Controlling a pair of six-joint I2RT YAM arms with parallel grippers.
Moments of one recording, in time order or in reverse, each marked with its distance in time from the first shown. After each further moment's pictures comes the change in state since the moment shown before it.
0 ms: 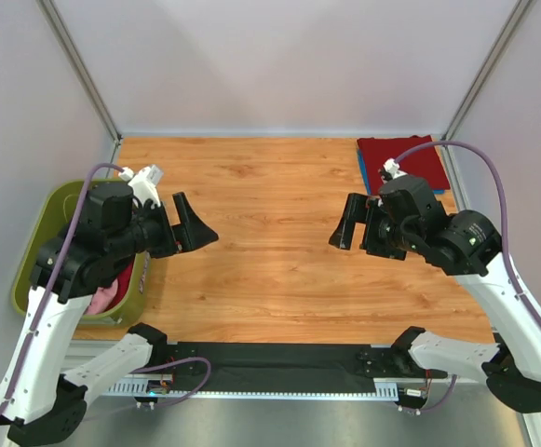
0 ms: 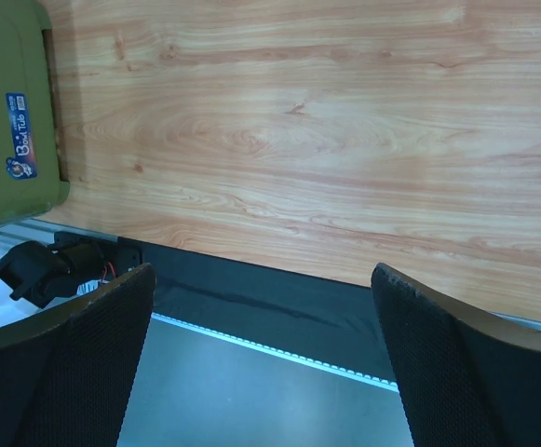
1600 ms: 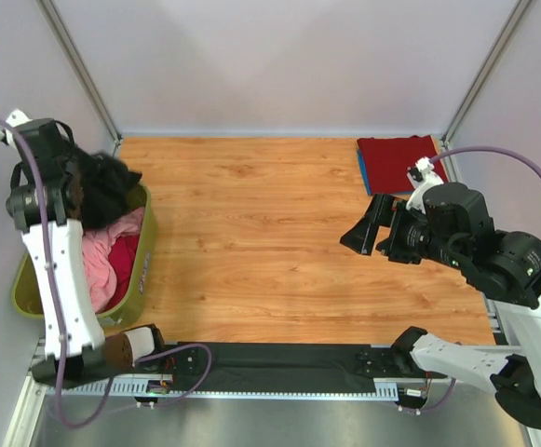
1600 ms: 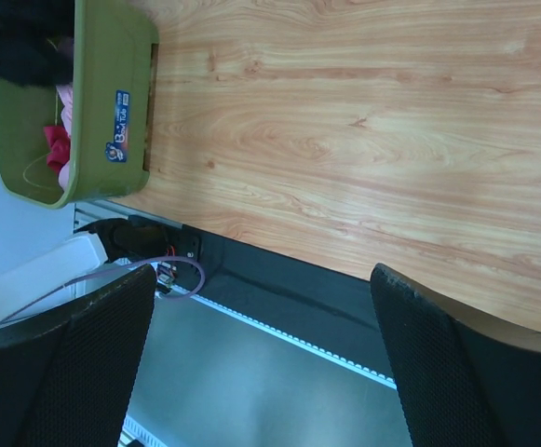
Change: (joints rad) left arm 0.739 0.375 0.206 0.139 -0.443 0.025; right arm 0.000 -0.100 0.110 -0.016 -0.077 0.001
